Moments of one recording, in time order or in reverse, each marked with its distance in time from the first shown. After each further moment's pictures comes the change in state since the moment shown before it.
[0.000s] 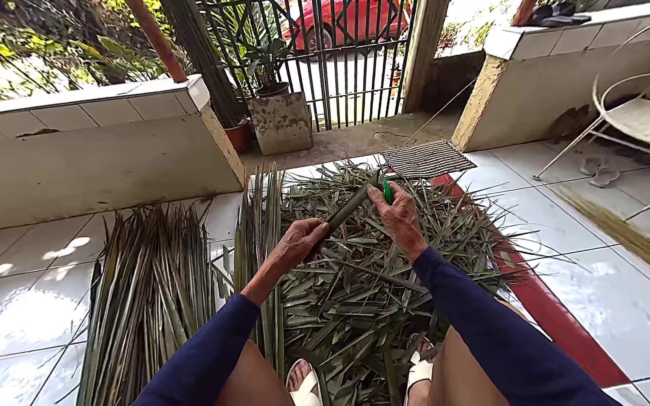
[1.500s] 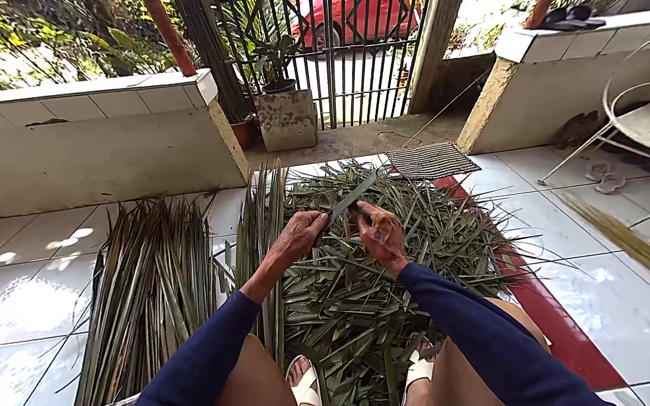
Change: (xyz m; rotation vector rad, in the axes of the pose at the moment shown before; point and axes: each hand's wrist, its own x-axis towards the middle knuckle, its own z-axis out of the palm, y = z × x) left_hand -0.008 0.020 -0.006 0.139 0.131 -0.048; right_hand -0.024 0.000 0.044 -0.456 -0.050 -0.109
